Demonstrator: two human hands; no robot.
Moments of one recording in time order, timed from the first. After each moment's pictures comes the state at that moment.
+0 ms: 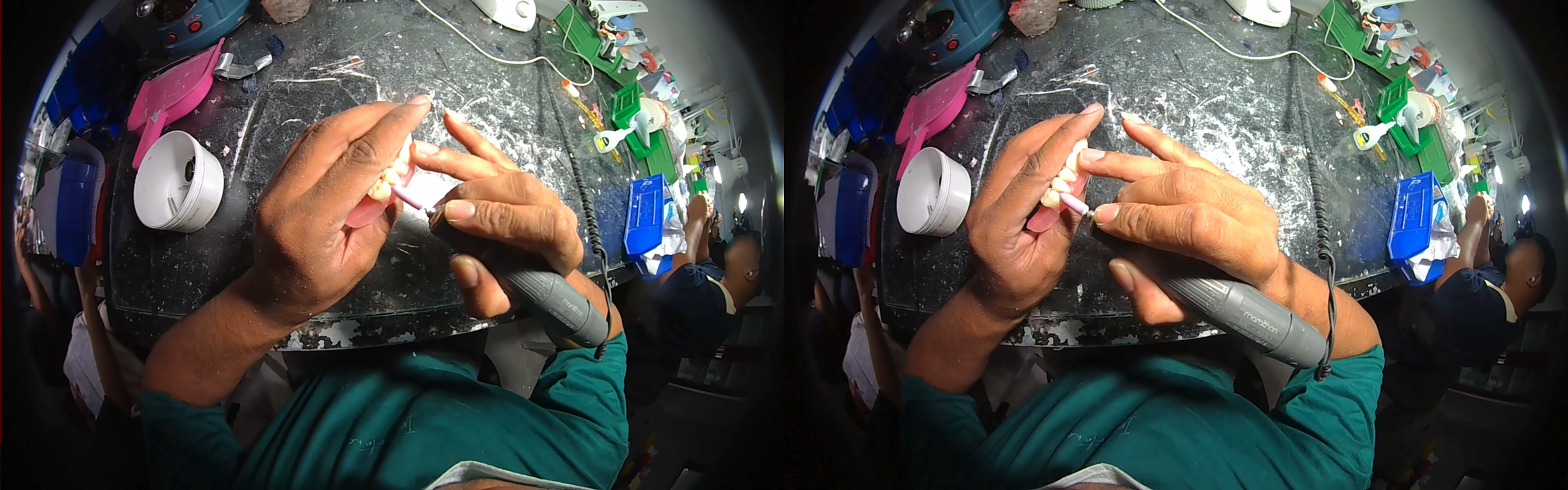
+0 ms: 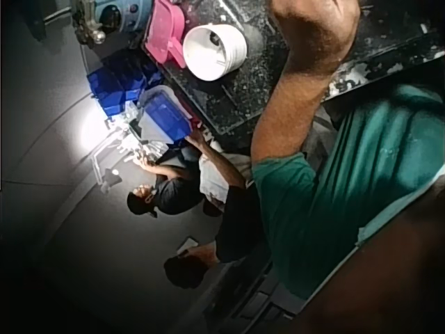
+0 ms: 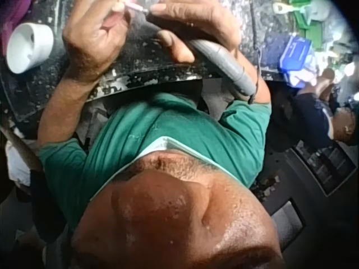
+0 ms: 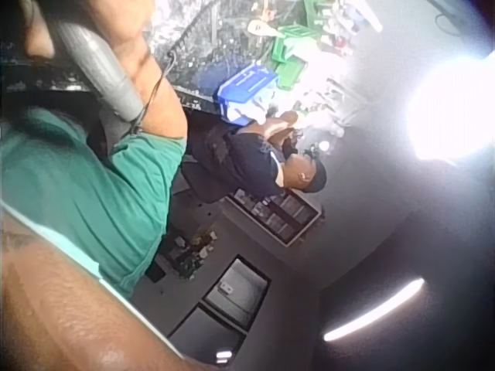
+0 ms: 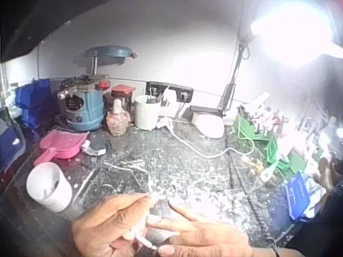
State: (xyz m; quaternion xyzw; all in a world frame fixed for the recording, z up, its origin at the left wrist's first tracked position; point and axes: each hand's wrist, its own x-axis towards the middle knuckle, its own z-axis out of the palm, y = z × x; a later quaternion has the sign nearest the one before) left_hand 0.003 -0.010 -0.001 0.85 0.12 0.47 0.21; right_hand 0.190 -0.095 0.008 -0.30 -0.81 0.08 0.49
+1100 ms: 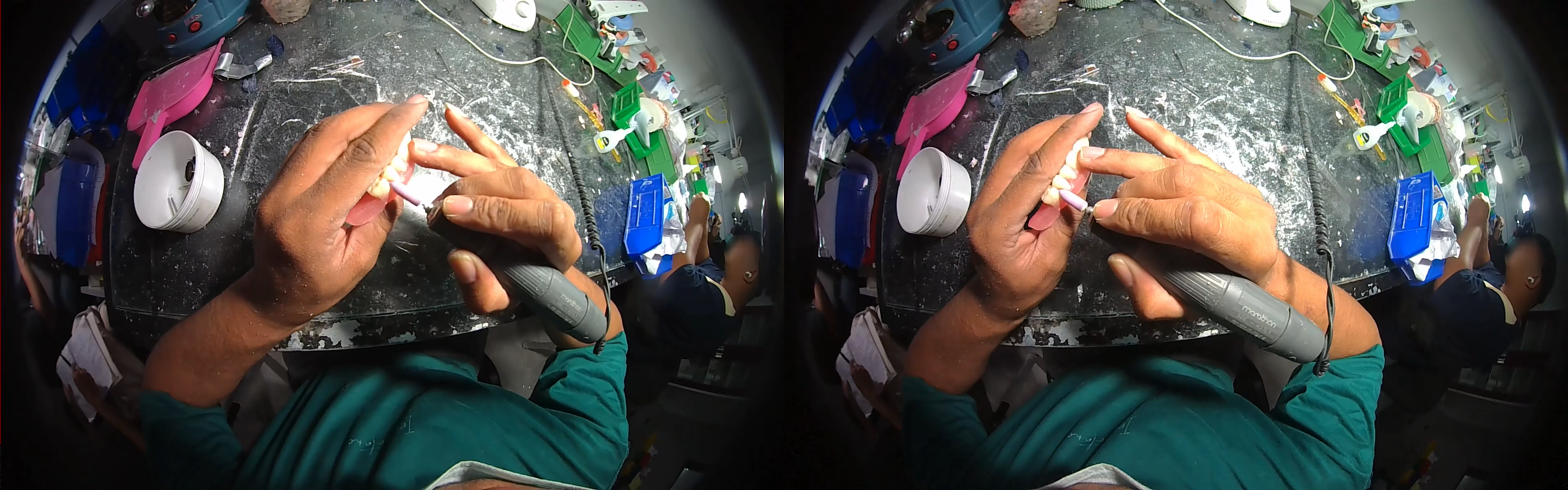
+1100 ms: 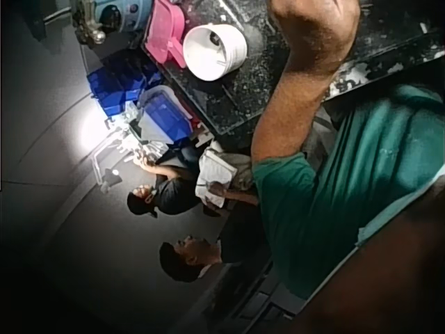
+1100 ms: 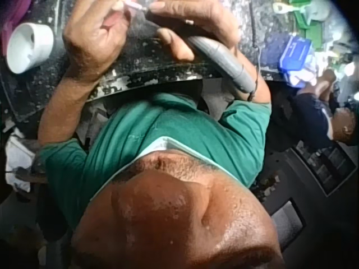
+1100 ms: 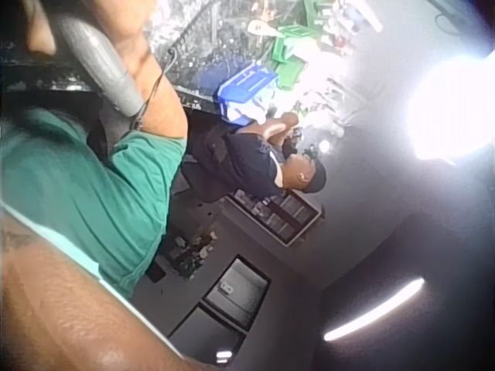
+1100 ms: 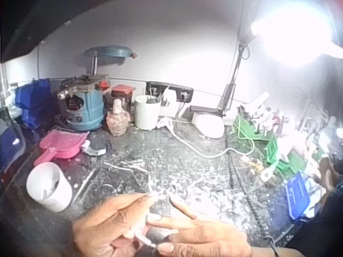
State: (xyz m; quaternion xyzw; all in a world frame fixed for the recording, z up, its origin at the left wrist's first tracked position) left_hand 0.003 -0.011 0.001 0.85 0.13 0.47 0.22; right_hand 0.192 -0.093 0.010 -0.30 -0.82 0.09 0.49
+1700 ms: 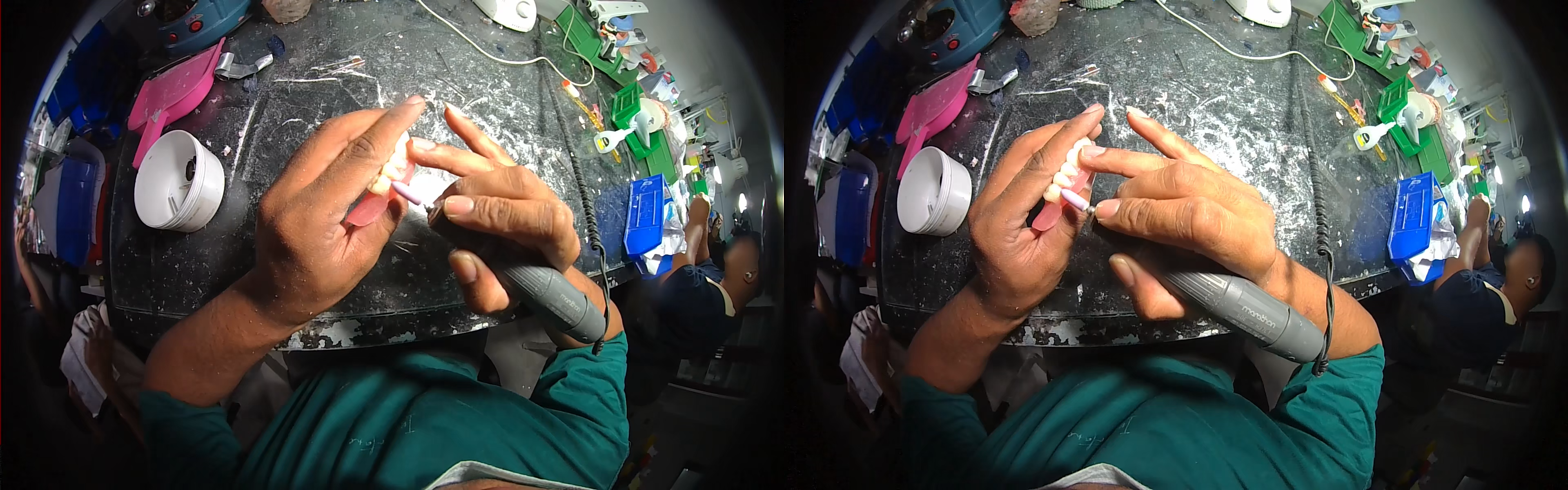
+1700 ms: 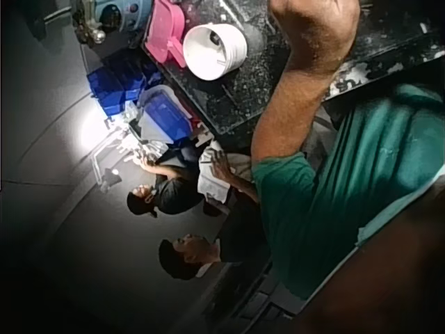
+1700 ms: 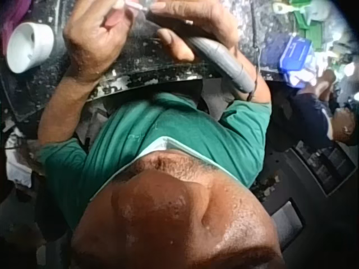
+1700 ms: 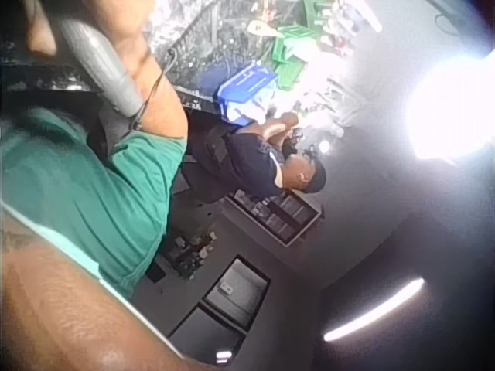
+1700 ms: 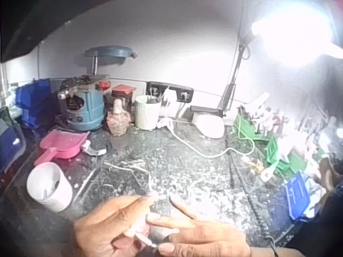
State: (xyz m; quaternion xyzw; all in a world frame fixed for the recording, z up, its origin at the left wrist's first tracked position) left_hand 0.001 -0.016 0.001 0.84 0.16 0.45 0.27; right_hand 0.191 -0.092 0.007 -0.29 -0.81 0.10 0.50
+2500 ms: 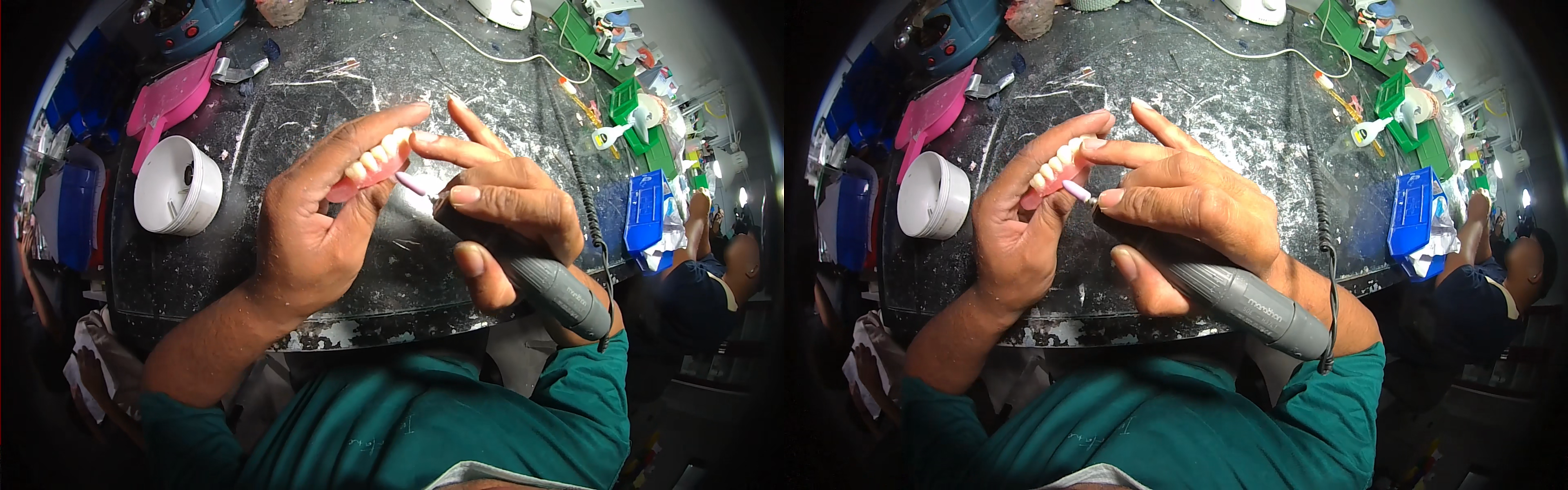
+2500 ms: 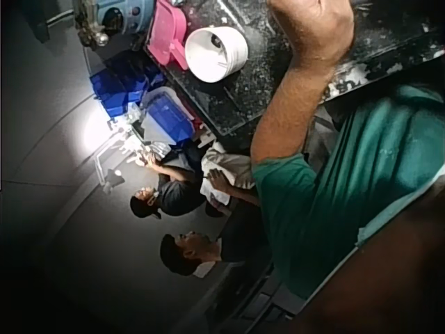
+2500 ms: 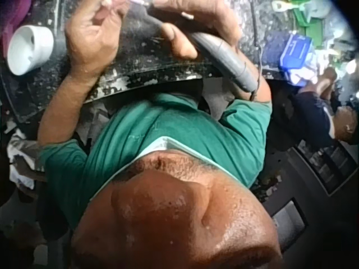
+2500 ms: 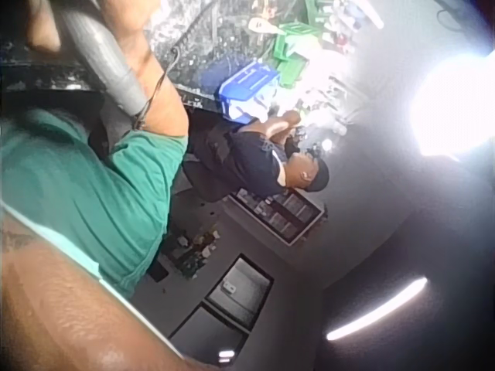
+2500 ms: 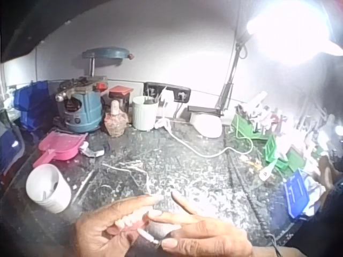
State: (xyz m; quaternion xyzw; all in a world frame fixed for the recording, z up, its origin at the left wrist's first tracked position) left_hand 0.008 -0.018 -0.010 0.72 0.12 0.46 0.50; right_hand 0.192 -0.091 0.007 -0.29 -0.81 0.08 0.51
